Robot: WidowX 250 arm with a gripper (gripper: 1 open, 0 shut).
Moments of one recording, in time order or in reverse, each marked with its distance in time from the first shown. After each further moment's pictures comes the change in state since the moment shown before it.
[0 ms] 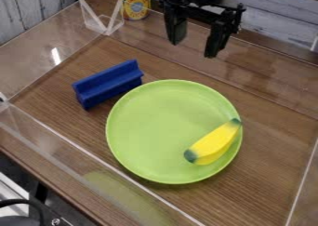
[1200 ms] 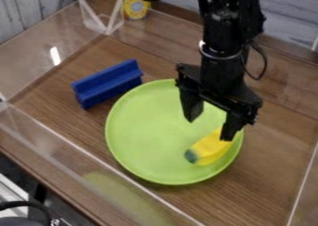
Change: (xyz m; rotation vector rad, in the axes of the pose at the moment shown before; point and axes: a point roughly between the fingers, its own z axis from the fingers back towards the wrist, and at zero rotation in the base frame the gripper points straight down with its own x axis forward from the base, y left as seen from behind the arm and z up) arm -0.045 -0.063 -0.066 -0.029 -0.040 -0.120
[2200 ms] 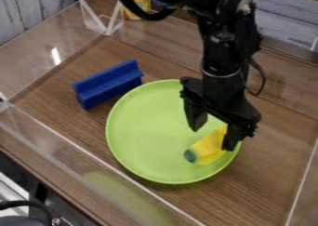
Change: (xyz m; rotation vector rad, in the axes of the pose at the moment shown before) arm 0.004 -0.002 -0.020 -0.009 -0.033 -0.041
